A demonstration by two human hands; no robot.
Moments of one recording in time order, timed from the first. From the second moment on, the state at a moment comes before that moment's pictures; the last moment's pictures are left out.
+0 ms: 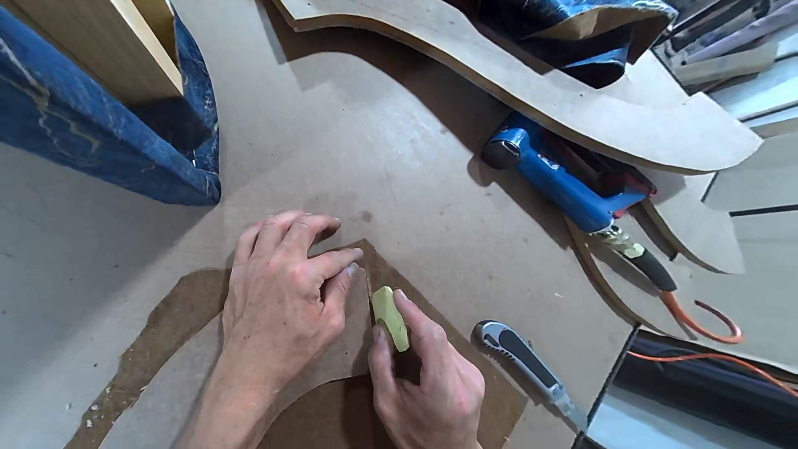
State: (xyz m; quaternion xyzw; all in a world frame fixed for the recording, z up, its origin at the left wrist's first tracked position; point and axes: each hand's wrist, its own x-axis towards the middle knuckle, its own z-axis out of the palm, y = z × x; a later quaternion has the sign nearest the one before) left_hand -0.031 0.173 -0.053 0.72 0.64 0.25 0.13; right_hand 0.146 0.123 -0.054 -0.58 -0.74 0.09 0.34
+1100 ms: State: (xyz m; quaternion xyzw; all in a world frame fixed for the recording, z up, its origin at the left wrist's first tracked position) left_hand -0.058 0.126 -0.024 0.56 0.72 0.39 0.09; right_hand 0.220 0.166 0.015 -0.47 -0.74 0.33 0.34
